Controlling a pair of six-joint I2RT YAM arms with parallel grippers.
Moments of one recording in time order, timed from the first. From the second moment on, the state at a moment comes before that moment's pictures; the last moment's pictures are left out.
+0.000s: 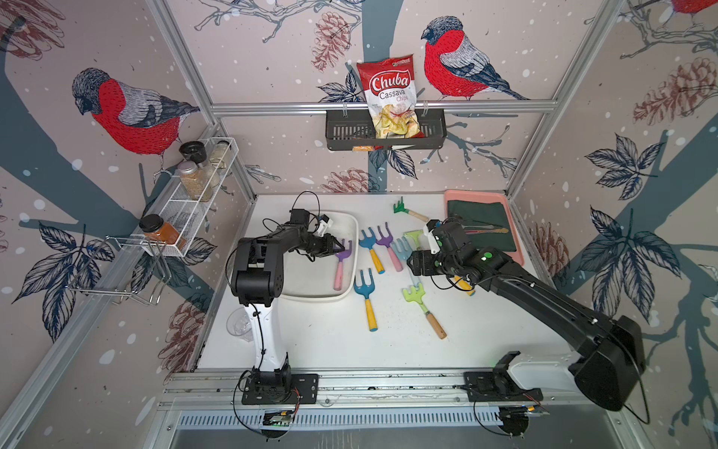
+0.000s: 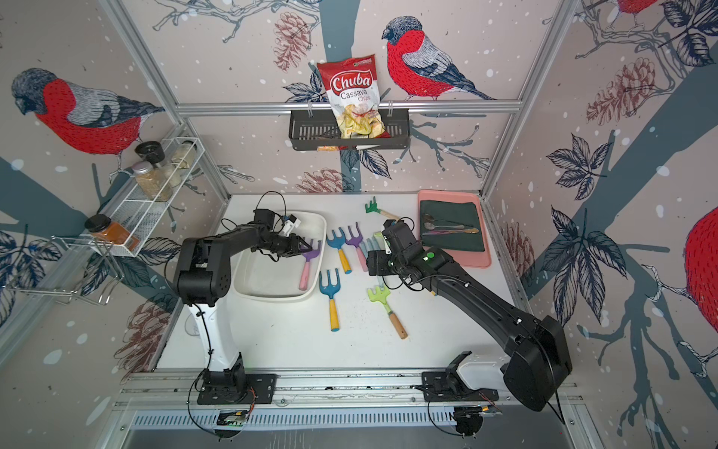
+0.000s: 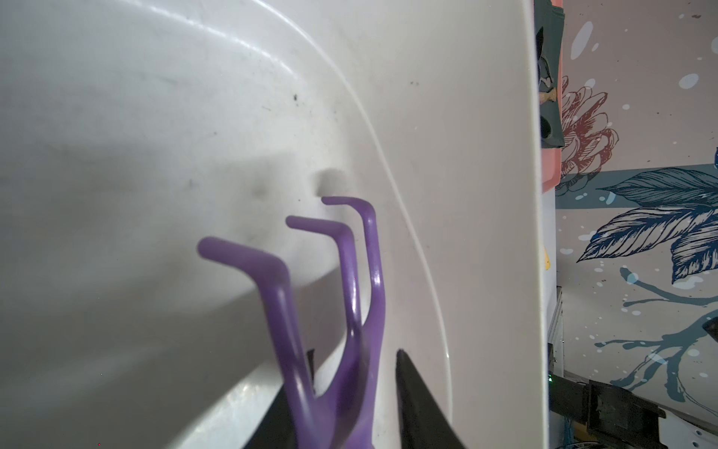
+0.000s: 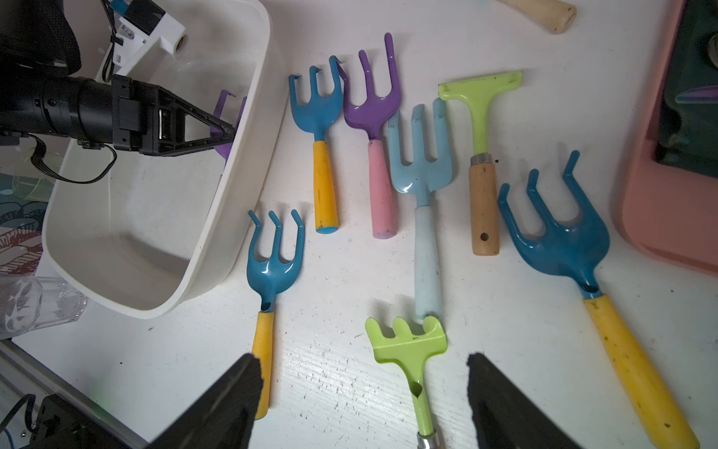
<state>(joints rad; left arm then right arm) -0.05 2.07 1.34 -0.47 0.82 -0.07 0.69 1.31 1.09 -0.65 -0.01 0.44</state>
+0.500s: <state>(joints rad) -0.05 2.03 1.31 -0.47 0.76 -0.05 0.69 1.30 1.04 -0.70 0.05 0.42</state>
